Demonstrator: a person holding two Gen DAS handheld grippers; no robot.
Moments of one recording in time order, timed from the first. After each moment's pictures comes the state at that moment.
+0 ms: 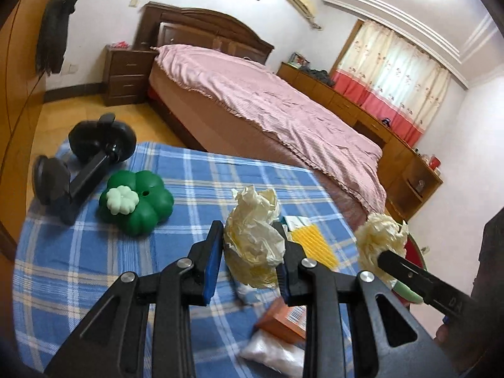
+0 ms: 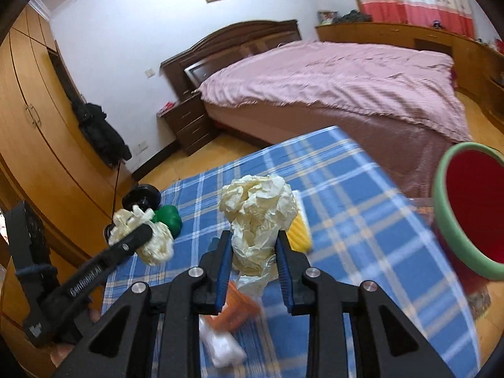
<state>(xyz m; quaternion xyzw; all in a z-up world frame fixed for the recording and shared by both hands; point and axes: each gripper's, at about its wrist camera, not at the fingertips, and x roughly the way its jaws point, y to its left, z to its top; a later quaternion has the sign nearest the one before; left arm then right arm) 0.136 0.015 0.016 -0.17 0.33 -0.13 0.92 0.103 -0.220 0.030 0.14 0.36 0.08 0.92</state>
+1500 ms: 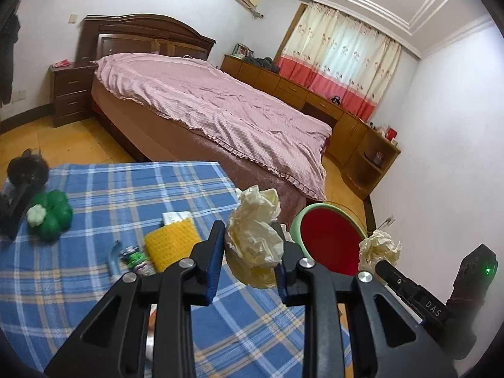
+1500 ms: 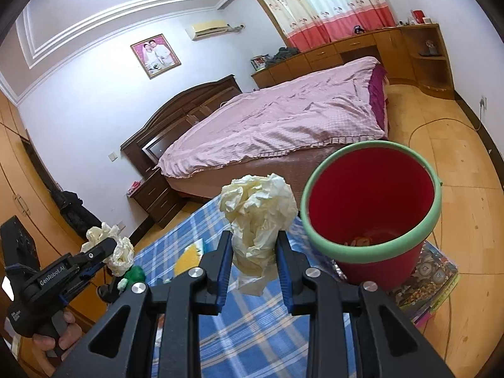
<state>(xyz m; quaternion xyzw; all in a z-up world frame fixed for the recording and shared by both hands) 0.108 -0.119 0.074 -0.13 0.32 -0.24 0.91 -0.005 -0.391 0.044 0.26 0.24 -0.03 0.93</state>
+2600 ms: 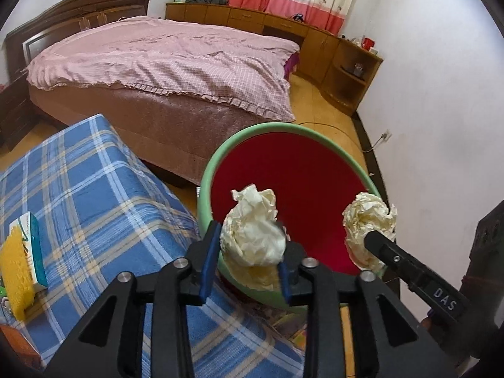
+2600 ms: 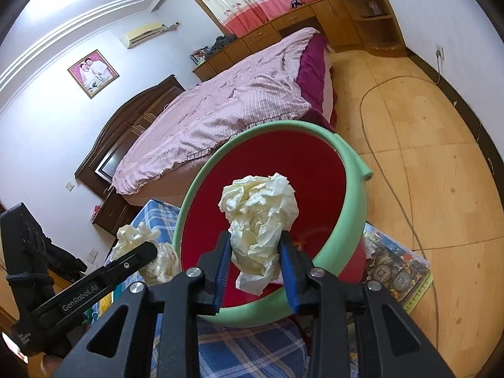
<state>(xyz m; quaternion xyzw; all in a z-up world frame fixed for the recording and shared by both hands) 0.161 -0.355 -0.013 0.02 0.42 -0.31 0.85 0.032 -0.549 -0.043 0.34 0.28 -0.11 0.89</state>
